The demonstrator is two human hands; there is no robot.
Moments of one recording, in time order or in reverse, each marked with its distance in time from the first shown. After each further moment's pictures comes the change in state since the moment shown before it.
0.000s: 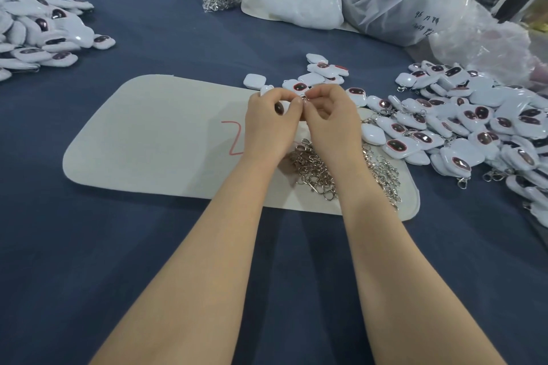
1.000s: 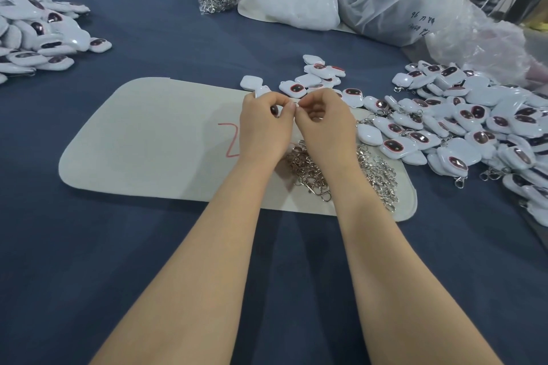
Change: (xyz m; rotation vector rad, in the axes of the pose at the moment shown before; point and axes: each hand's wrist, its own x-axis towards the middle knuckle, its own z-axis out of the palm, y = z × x) left_hand 0.002 -0.005 0.002 0.127 0.075 0.051; right_hand -0.001 0.003 0.003 -0.085 0.041 -0.057
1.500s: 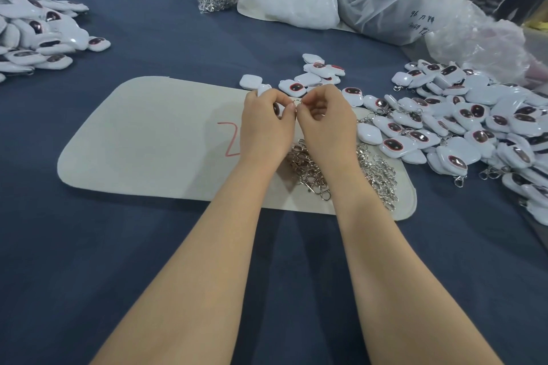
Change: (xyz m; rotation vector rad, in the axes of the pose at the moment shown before) left_hand 0.000 -0.002 0.001 0.064 0.006 0.049; right_hand 0.000 -0.001 0.000 -0.007 0.028 -0.025
